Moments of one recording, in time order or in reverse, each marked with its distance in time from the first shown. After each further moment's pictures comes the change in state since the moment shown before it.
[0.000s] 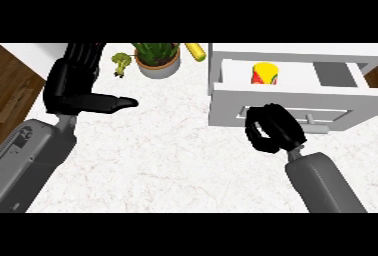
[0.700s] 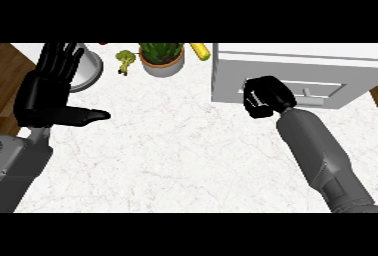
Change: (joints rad) left arm 0.128 0.056 0.100 -0.039 0.004 -0.135 -0.030; right arm -0.444 0.030 -0.181 0.716 -0.009 -0.124 -0.205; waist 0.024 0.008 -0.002
